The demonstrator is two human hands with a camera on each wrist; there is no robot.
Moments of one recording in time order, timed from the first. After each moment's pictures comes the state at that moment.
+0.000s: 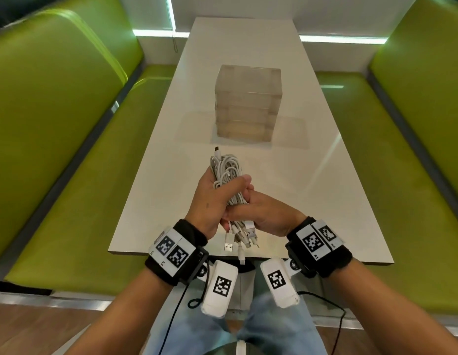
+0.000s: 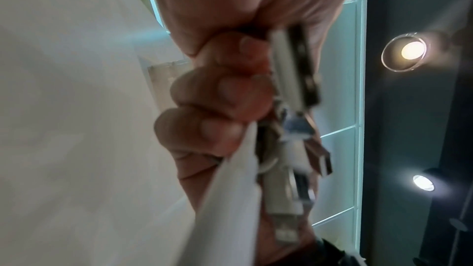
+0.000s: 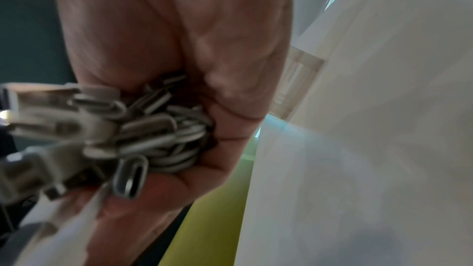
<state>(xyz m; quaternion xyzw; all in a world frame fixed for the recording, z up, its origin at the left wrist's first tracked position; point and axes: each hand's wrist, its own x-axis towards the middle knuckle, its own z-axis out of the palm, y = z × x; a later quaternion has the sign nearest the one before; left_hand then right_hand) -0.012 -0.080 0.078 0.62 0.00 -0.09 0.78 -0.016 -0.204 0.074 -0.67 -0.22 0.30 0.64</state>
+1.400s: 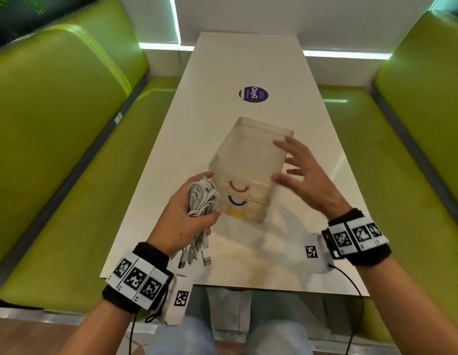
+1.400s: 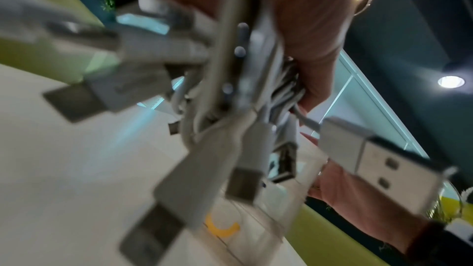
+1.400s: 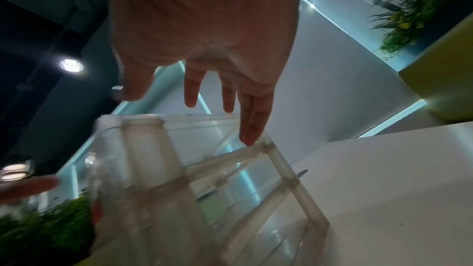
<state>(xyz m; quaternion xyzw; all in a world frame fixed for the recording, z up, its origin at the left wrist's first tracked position) 0.012 -0.032 0.077 0.75 -0.07 -0.07 0.65 0.069 -0.298 0.071 -0.85 -0.11 -0.03 0.51</state>
